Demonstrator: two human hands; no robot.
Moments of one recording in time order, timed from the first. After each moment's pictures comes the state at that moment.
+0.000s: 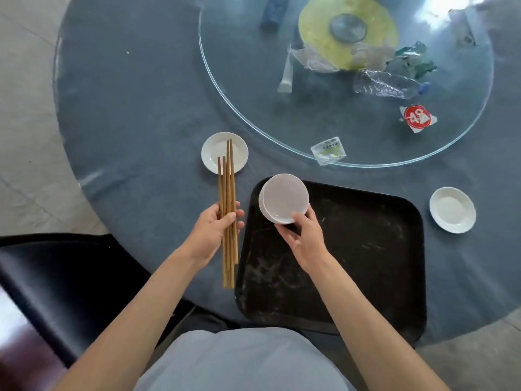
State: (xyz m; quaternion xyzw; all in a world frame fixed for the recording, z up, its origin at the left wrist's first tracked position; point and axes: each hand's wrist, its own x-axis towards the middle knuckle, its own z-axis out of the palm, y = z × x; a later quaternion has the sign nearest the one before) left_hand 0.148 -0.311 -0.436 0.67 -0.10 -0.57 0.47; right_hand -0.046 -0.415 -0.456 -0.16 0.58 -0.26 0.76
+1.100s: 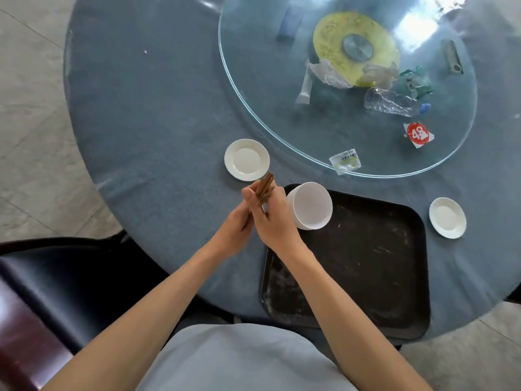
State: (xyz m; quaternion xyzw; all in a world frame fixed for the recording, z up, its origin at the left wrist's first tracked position) left_hand 0.189 -0.314 -0.425 0.60 -0.46 -0.45 0.47; right_hand 0.094 -0.370 -0.383 -0.73 0.43 -0.23 0.47
